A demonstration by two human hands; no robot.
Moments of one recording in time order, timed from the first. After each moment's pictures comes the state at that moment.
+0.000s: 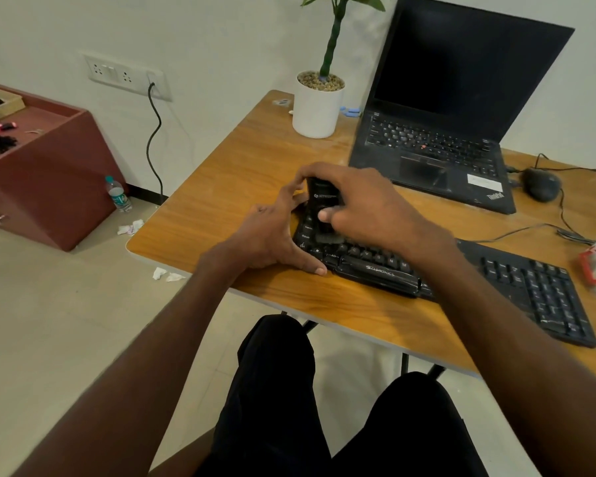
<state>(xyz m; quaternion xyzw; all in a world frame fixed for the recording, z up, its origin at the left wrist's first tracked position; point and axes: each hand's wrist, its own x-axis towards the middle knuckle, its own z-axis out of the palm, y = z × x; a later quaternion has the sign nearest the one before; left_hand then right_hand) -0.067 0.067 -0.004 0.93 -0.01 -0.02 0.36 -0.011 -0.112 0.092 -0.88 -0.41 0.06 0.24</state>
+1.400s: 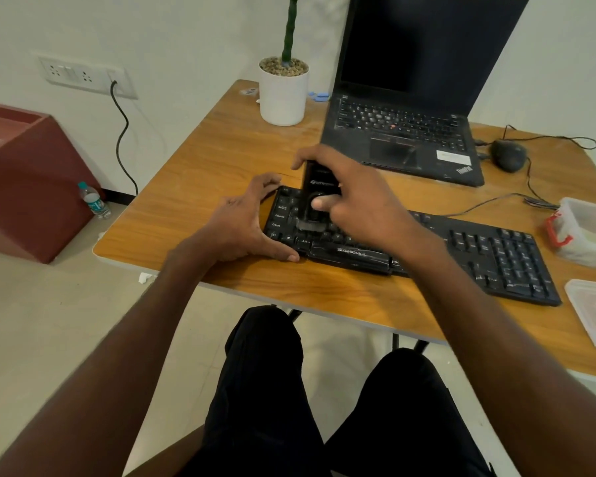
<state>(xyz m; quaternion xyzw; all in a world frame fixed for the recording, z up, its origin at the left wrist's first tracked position) -0.072 0.062 0.006 0.93 -0.01 -0.01 0.37 -0.027 -0.150 0.089 -0.89 -0.34 0.03 0.30</state>
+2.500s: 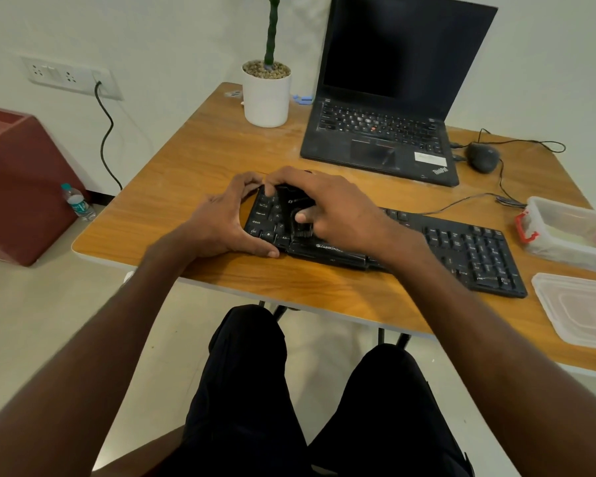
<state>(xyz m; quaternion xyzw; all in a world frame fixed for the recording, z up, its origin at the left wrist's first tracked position) -0.073 0.065 0.003 0.92 -0.02 -0.01 0.39 -0.027 -0.163 0.083 -0.87 -0.44 0.05 0.23</state>
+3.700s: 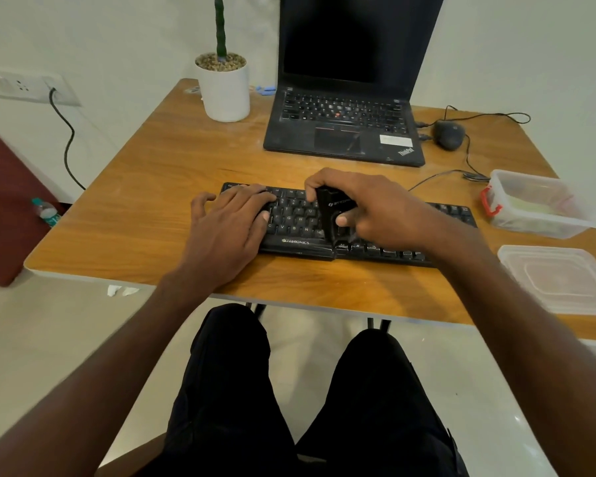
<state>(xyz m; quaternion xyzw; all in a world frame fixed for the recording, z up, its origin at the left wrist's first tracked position) -0.073 -0.013 -0.019 0.97 -0.05 0.20 0.12 -0.013 -0.263 0.090 -0.89 -0.37 0.11 0.24</state>
